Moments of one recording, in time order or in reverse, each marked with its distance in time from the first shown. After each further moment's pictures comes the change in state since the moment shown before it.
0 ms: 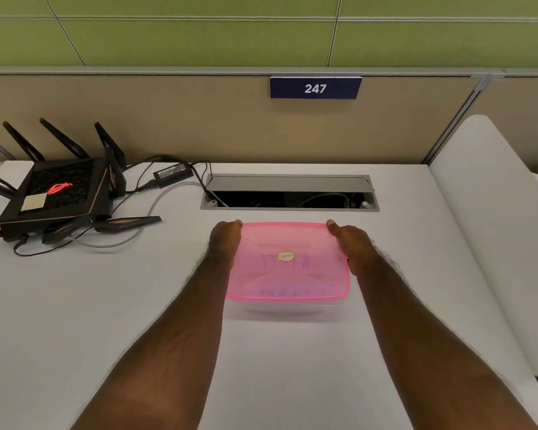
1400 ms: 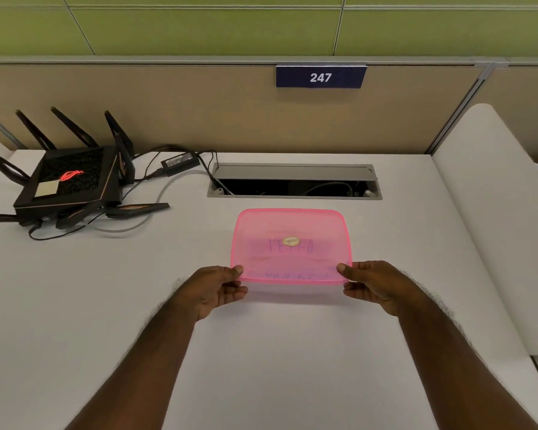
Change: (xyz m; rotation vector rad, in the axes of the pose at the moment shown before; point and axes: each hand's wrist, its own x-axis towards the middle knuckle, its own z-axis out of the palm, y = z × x) left_hand -0.092 -0.081 -0.068 -0.434 -0.447 -0.249; right_hand -0.064 0.070 -0.047 0.160 -0.337 0.167
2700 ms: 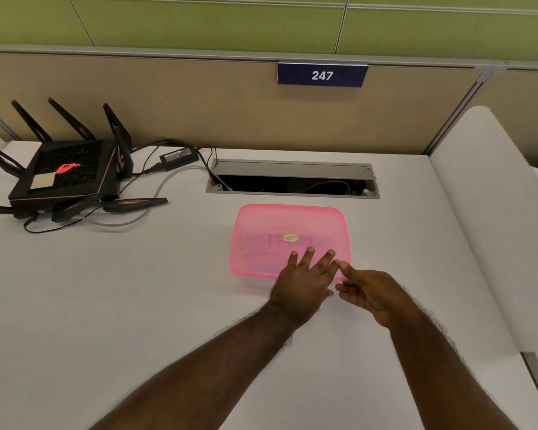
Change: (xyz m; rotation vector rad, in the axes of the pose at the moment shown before) left_hand 0.011 -0.051 0.142 1.861 0.012 1.063; right_hand -0.016 0.015 0.015 0.116 0.126 -0.002
